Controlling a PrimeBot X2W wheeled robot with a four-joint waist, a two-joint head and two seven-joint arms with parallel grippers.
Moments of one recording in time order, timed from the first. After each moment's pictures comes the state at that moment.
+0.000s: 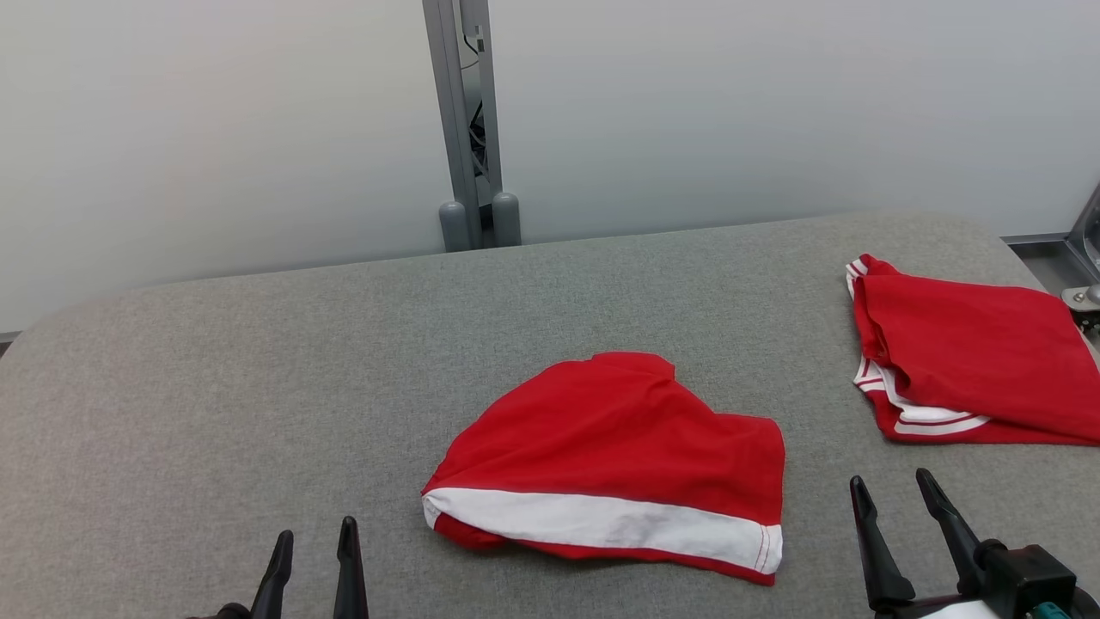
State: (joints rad) left arm 0.20 0.13 -0.24 0.06 -0.53 0.19 -0.26; right arm 0.08 -0.05 0.02 0.21 0.13 0.13 -0.26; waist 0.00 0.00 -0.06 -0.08
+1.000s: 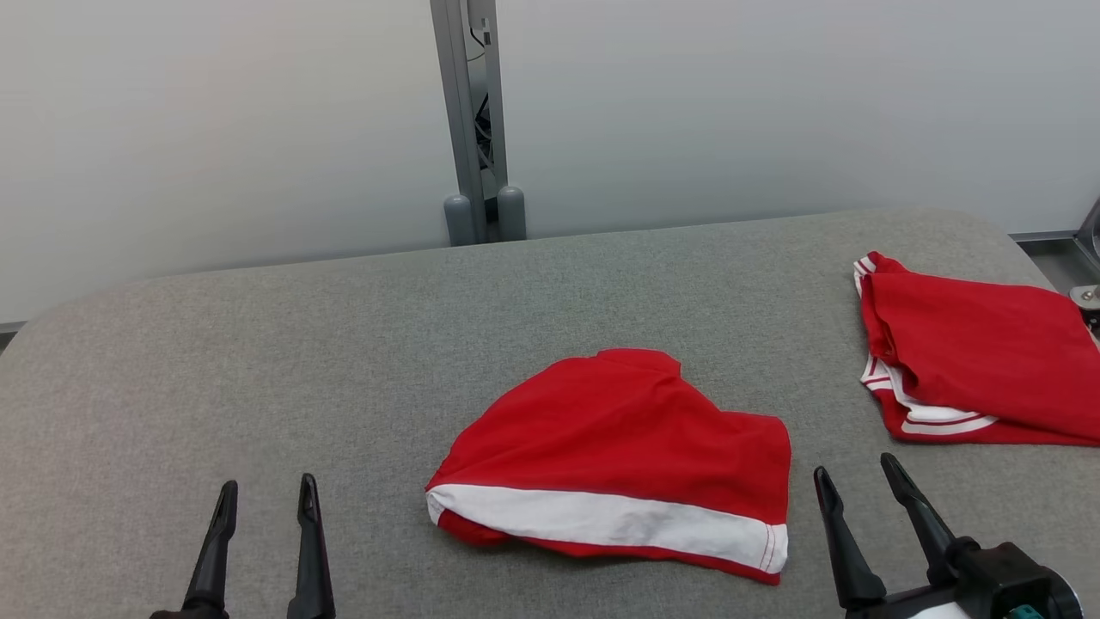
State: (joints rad) left arm 0.23 0.05 -0.05 -0.09 -0.16 0.12 -0.26; right arm 0.09 -0.05 0.08 0.12 0.12 0.13 -0.26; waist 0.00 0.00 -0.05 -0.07
